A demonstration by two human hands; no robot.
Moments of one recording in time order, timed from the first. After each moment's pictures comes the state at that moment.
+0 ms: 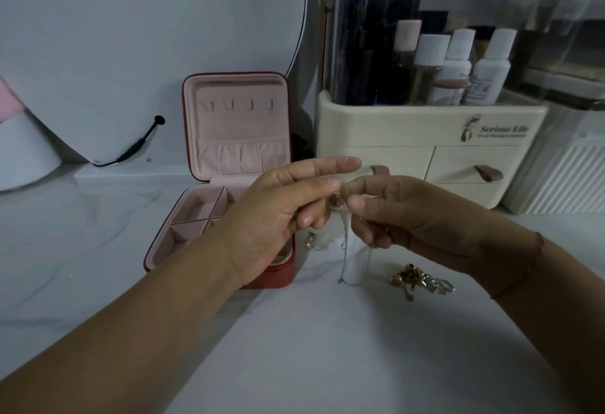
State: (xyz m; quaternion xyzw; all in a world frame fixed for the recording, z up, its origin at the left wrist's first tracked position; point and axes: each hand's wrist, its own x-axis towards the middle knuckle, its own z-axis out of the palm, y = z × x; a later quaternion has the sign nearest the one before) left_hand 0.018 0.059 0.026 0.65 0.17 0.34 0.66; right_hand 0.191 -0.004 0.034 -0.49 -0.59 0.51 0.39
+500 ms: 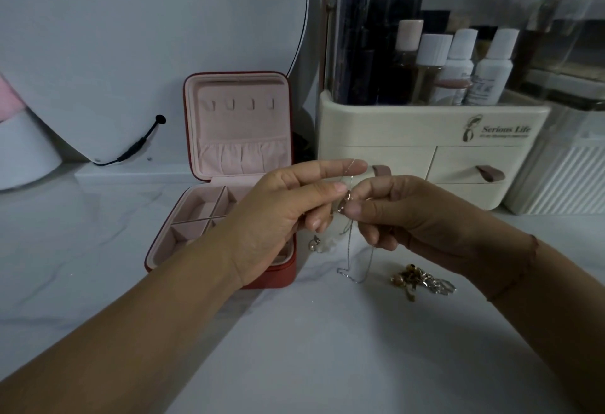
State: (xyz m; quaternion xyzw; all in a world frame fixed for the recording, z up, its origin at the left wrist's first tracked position) left_hand 0.016 0.058 0.027 0.67 0.17 0.32 0.64; right_hand 0.188 -0.003 0.031 -0.49 -0.58 0.50 0.42
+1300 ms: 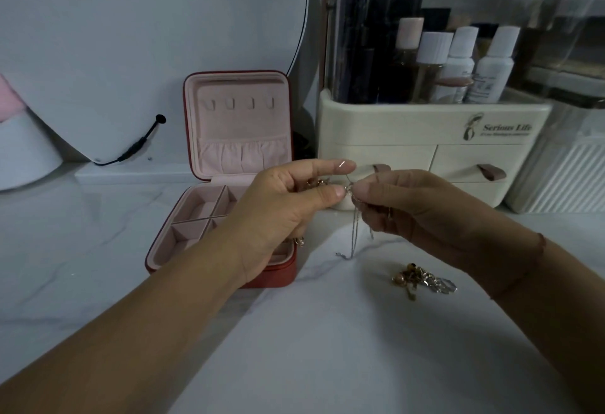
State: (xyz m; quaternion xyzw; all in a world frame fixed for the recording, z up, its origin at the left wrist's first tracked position) left_hand 0.016 0.059 0.024 0.68 0.24 0.35 0.59; right_hand 0.192 -0.002 0.031 -0.50 -0.55 0.48 0.46
